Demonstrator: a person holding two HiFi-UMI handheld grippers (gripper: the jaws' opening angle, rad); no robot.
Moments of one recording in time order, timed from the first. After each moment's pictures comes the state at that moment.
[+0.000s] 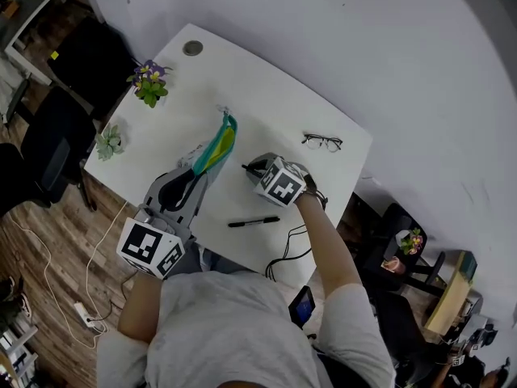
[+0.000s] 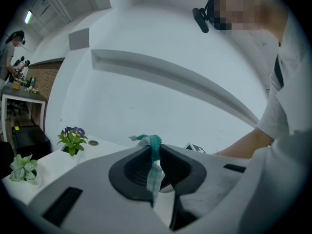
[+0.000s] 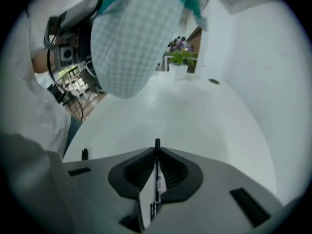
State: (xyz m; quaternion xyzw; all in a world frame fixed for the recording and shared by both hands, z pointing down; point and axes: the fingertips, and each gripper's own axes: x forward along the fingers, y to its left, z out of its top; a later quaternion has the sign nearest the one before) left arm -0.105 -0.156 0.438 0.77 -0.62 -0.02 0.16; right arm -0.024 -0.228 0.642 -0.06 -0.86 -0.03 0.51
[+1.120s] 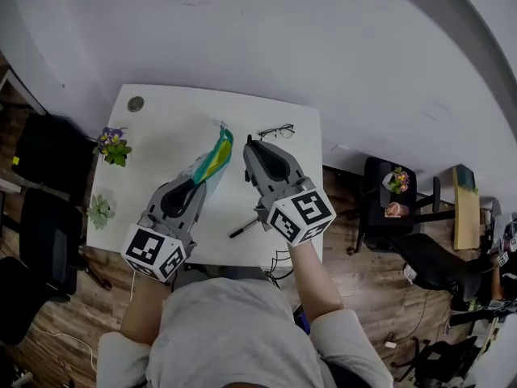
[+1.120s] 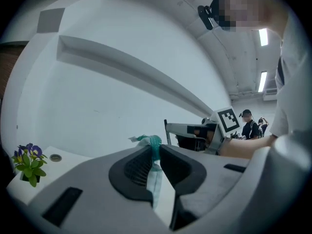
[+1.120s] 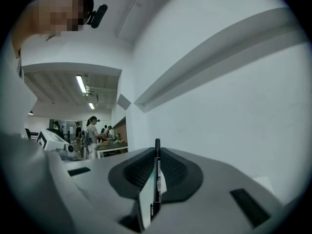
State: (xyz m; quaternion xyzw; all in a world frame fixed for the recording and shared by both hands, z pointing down) left arm -0.078 -0.178 0.394 0.88 -0.45 -0.02 0.11; right arm 0.007 -0.244 0.358 0.38 -0.92 0.08 0.00
